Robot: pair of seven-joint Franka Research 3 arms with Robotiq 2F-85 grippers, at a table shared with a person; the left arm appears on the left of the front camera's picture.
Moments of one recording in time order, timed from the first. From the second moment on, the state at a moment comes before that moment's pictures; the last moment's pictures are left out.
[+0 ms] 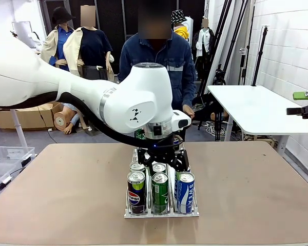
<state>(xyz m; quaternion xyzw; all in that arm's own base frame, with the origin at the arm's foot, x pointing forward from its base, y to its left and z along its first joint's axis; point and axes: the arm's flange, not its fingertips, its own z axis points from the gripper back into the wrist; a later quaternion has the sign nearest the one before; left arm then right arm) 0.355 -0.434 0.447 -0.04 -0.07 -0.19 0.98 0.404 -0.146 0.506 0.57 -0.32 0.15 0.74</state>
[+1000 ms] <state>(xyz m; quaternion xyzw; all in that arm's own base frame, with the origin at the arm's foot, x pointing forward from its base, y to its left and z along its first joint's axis) 0.357 -0.440 0.451 -0.02 -0.07 -0.16 0.98 0.404 -0.146 0.506 0.57 -0.32 0.15 0.74</state>
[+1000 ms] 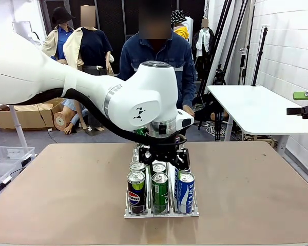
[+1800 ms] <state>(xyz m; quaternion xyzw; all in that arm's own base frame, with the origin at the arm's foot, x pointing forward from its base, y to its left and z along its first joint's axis) 0.363 -0.435 0.437 -0.01 -0.06 -0.15 0.99 0.404 -0.146 0.506 0.57 -0.32 0.15 0.74</state>
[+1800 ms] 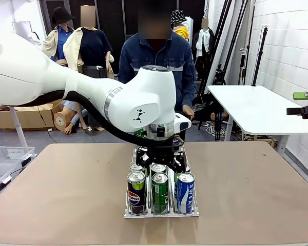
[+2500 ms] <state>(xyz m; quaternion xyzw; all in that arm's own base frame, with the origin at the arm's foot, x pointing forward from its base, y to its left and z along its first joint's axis) 0.368 -0.435 0.418 -0.01 -0.05 -0.15 0.99 0.404 -0.146 0.506 0.57 -0.32 0.15 0.74</state>
